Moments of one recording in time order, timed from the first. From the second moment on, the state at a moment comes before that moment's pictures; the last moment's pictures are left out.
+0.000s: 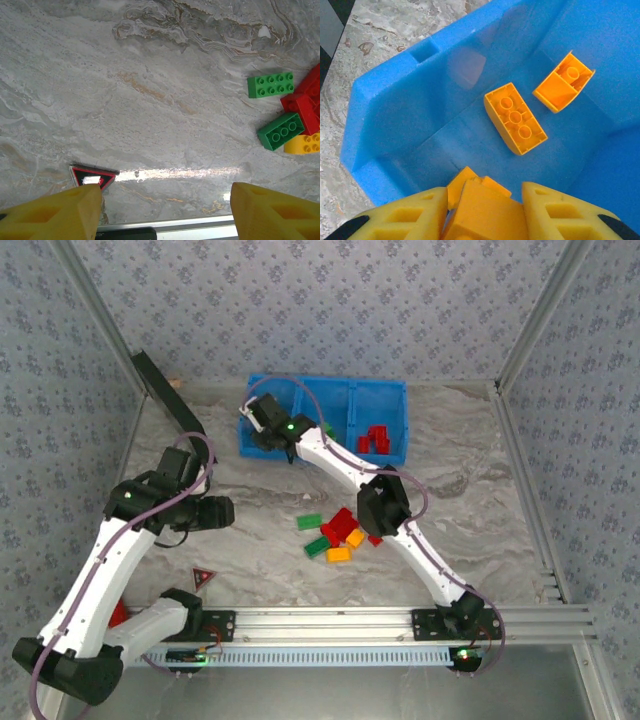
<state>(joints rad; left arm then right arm) -0.37 0.96 1.14 -1.32 0.03 -0.44 0.80 2.63 2.57 -0.69 0.20 -0.11</state>
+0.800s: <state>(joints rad) -0.53 1.03 1.14 -1.30 0.04 -0.49 0.75 2.59 2.51 -0.63 0.20 -0.19</state>
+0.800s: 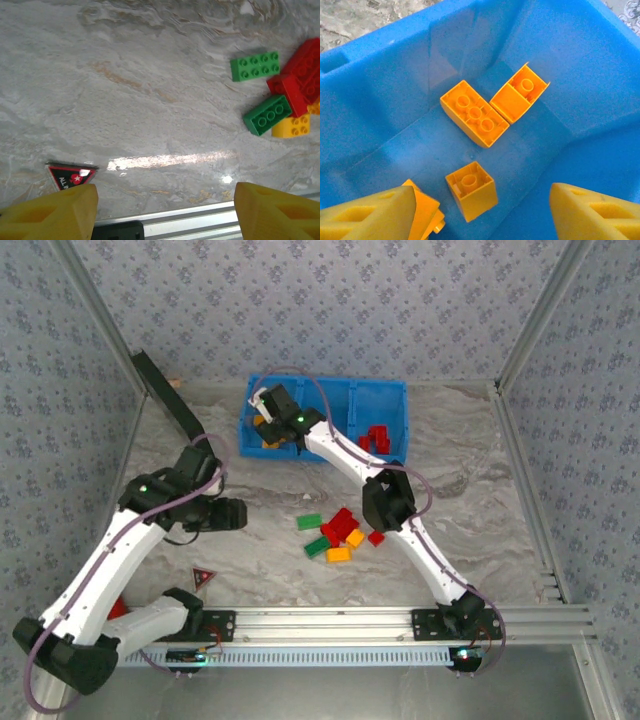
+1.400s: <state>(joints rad) -1.13 1.50 1.14 -0.97 0.10 -0.42 0.65 1.52 1.53 -0.63 0.17 0.10</state>
